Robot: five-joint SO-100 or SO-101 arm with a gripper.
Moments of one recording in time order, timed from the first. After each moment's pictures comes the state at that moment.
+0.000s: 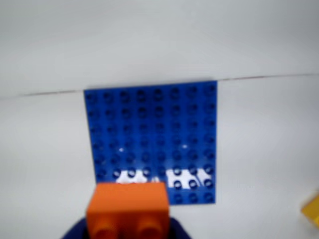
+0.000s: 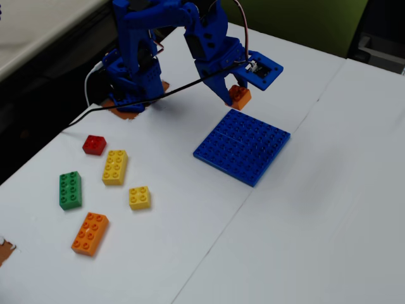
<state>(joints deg) -2.2 80.7 55.3 92.8 -85.1</state>
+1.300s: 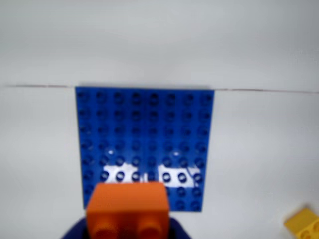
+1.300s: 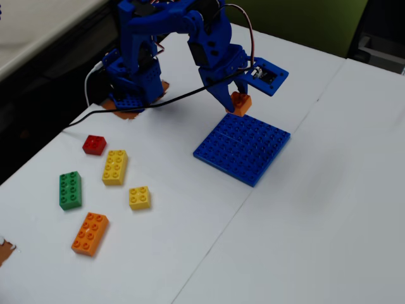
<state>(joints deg) -0.7 76.0 50.5 94.1 -91.8</state>
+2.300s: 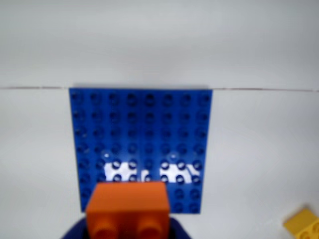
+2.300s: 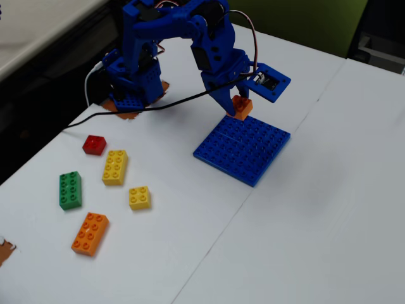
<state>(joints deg) -0.1 71.6 45.1 96.2 -91.8</state>
